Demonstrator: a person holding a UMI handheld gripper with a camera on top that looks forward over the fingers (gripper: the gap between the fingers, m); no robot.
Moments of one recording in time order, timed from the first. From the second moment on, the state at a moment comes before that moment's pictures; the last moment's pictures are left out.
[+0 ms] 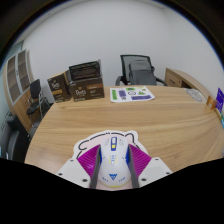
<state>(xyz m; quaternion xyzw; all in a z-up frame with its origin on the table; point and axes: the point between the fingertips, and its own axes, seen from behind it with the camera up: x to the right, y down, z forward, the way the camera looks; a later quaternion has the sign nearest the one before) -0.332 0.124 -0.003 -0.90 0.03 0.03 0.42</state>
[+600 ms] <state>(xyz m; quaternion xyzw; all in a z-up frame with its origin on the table) -0.308 -0.038 0.116 -0.88 0.04 0.11 0.46</state>
